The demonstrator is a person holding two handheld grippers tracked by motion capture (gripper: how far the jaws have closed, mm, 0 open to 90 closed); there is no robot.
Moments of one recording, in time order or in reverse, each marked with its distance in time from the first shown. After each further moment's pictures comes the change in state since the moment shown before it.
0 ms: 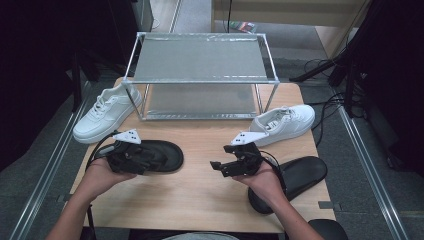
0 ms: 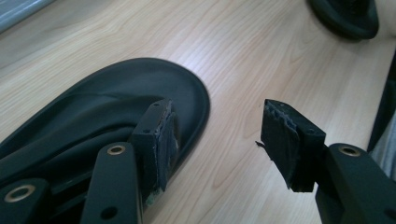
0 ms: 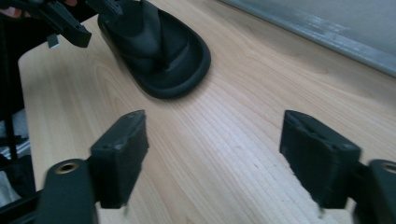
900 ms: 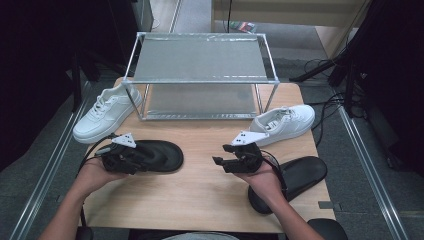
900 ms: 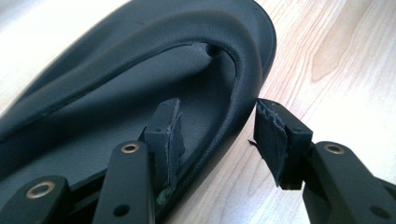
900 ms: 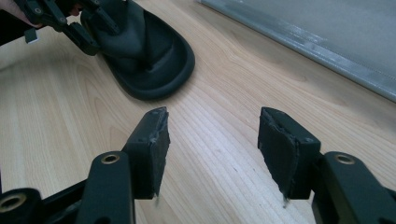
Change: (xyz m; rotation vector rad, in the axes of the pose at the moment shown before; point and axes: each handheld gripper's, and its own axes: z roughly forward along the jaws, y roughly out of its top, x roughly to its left) left arm 0.041 -0.031 0.016 0.122 0.022 0.026; right arm -0.005 -0.002 0.002 -0.018 -0.053 -0.044
